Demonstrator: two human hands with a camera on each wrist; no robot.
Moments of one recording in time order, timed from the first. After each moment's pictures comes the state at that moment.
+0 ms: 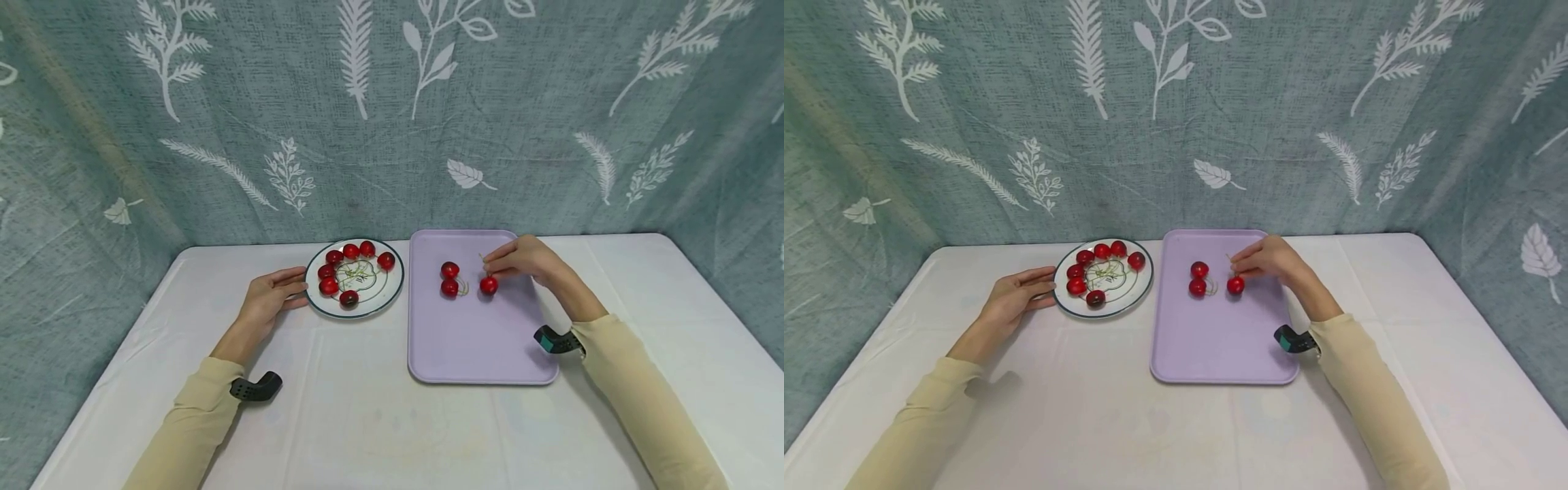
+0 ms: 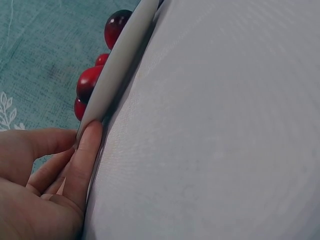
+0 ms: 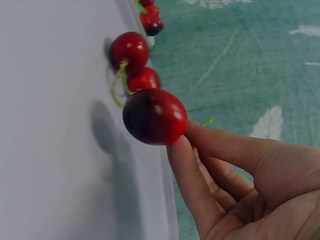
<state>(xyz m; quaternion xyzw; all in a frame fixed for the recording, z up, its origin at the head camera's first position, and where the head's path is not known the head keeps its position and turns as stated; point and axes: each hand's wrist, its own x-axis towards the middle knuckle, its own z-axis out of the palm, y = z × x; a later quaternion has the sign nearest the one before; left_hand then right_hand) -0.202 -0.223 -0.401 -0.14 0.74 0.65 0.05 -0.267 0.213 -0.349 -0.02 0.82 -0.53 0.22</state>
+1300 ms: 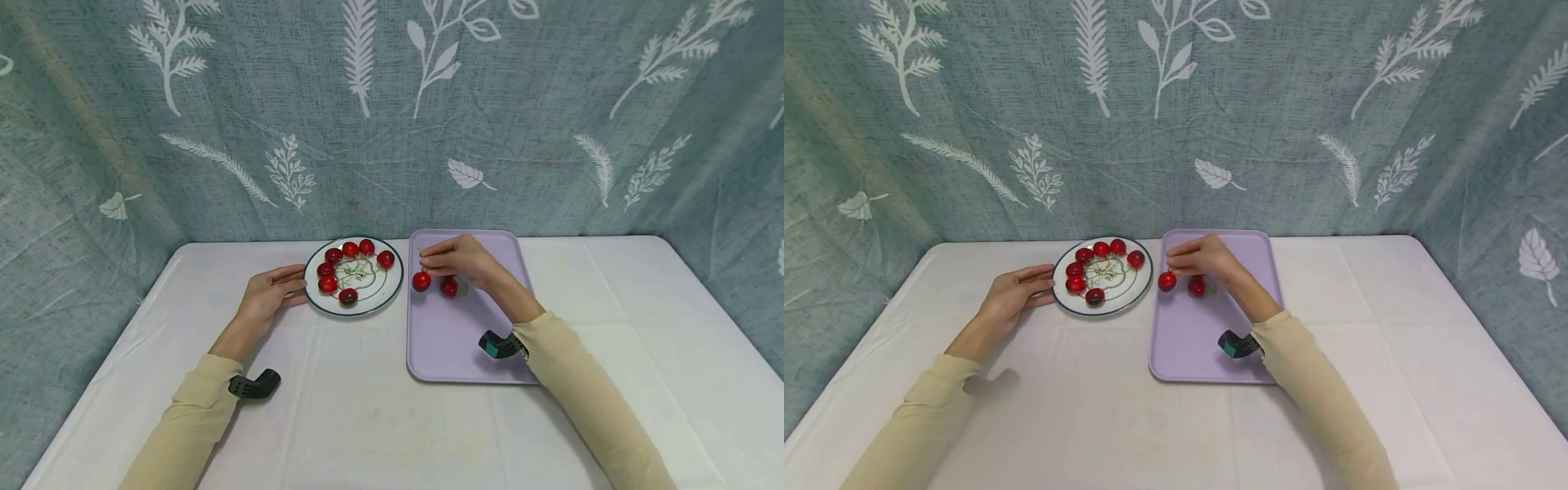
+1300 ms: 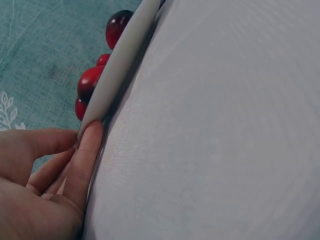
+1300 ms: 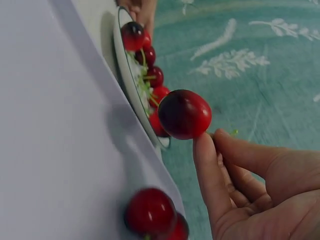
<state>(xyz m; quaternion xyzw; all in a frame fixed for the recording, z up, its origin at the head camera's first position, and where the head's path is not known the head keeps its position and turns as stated) -0.202 -0.222 -0.403 -0.14 0.74 0.65 0.04 -0.262 0.119 -0.354 -0.06 0.75 -0.62 0.22</state>
